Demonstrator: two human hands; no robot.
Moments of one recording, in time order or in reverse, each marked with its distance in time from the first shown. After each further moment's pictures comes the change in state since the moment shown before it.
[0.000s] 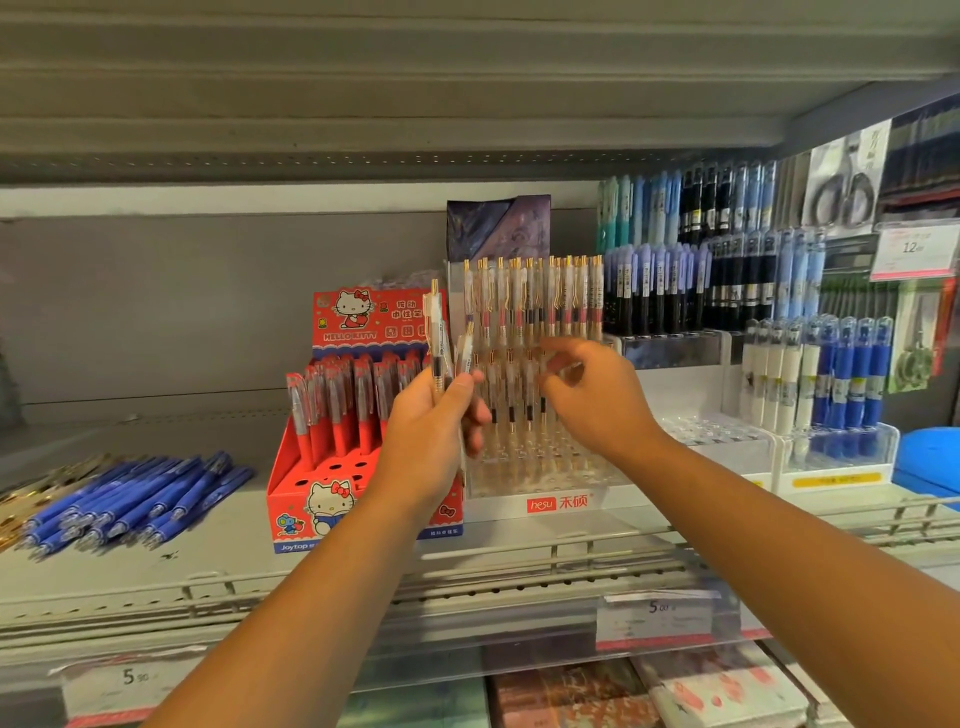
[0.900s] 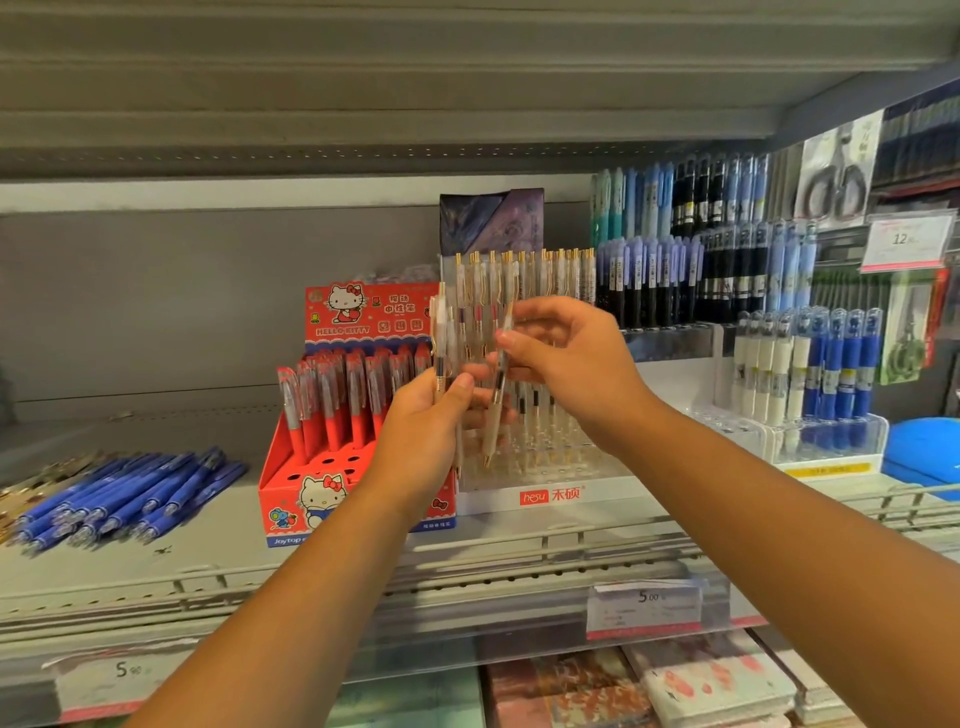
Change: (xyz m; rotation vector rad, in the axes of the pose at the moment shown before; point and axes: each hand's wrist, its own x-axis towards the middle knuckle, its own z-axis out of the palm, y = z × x) left_hand 0.002 -0.004 0.003 -0.150 -0.083 -0.071; right_hand -0.004 -0.043 -0.012 0.655 -0.090 0.070
